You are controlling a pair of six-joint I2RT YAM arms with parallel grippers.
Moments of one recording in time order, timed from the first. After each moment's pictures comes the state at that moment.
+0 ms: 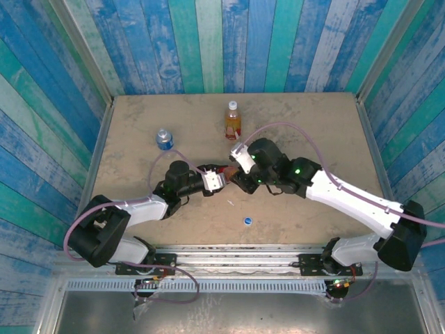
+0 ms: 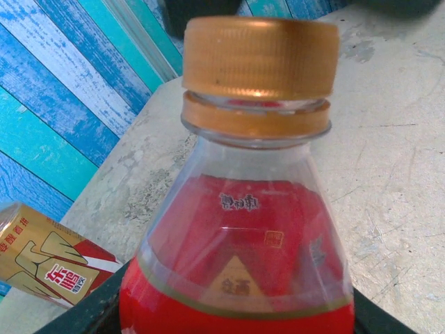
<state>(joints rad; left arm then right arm) -0.57 1.37 0.40 0.73 0.52 0.68 0.89 1.31 1.14 -0.59 -0.06 -0.05</state>
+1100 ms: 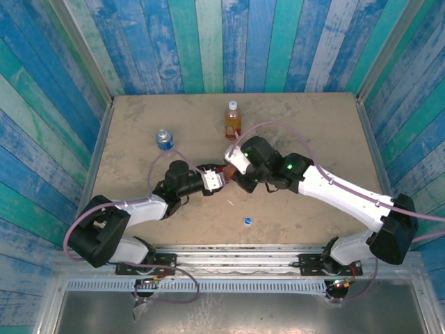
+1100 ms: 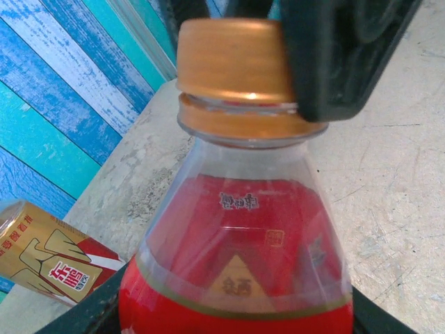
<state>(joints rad) -0.57 1.37 0.40 0.73 0.51 0.67 0.90 1.41 1.21 -0.65 0.00 0.06</state>
